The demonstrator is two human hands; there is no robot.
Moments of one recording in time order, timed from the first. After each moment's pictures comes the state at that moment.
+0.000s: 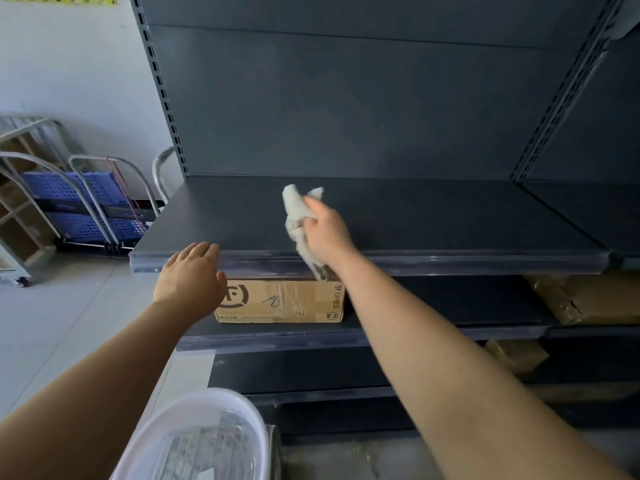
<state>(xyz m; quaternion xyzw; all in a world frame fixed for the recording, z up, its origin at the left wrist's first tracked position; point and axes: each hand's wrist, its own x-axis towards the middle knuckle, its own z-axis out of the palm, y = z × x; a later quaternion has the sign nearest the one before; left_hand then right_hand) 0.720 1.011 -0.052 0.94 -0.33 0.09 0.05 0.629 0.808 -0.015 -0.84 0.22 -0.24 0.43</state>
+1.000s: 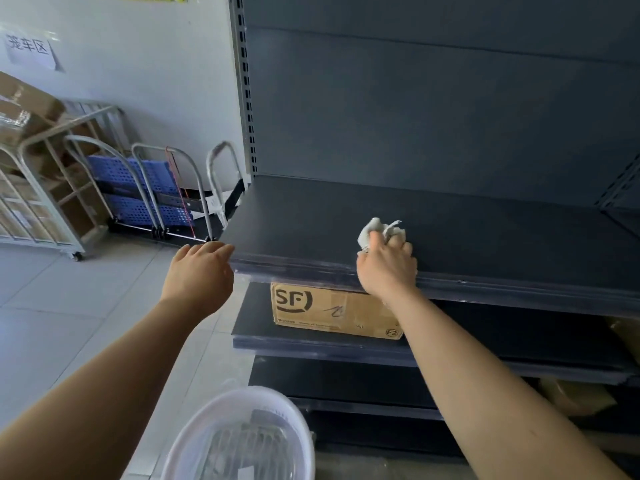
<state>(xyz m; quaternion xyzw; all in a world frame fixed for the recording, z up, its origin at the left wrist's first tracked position) 0.789 1.094 -0.049 0.94 -0.30 0.11 0.08 0.660 0.838 -0.050 -0.92 0.36 -0.12 0.08</state>
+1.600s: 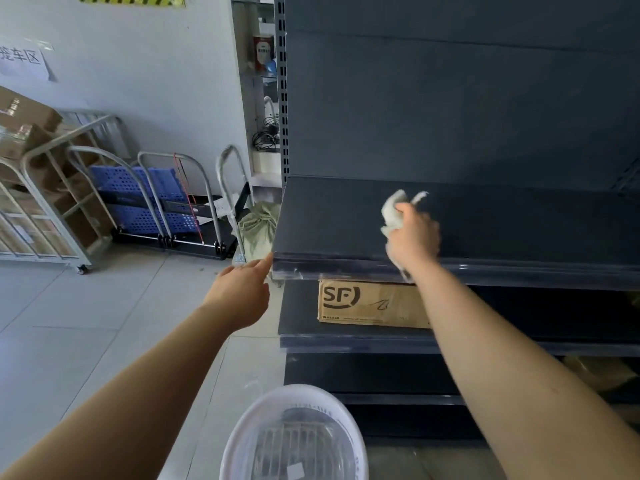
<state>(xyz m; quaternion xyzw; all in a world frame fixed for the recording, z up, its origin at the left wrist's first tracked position) 0.823 1.150 -0.063 0.92 -0.39 -0.01 0.10 0.712 0.888 -0.027 -0.85 0.44 -0.23 0.17</state>
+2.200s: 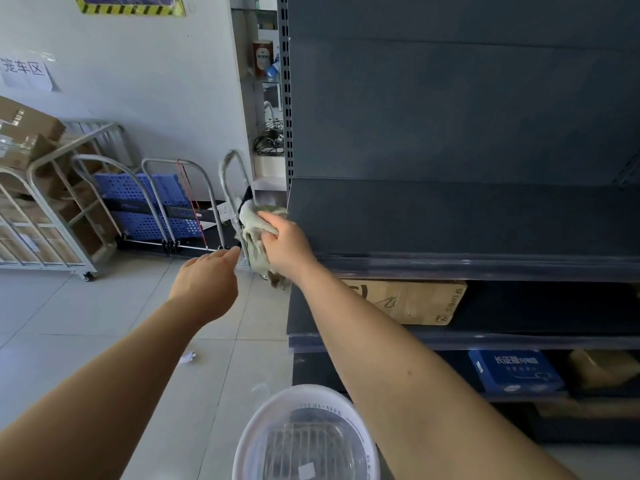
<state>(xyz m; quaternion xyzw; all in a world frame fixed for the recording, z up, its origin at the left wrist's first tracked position) 0.848 1.194 -0.042 0.94 -0.33 0.07 0.05 0.808 1.050 -0.030 -0.84 0.14 -0.18 0.50</state>
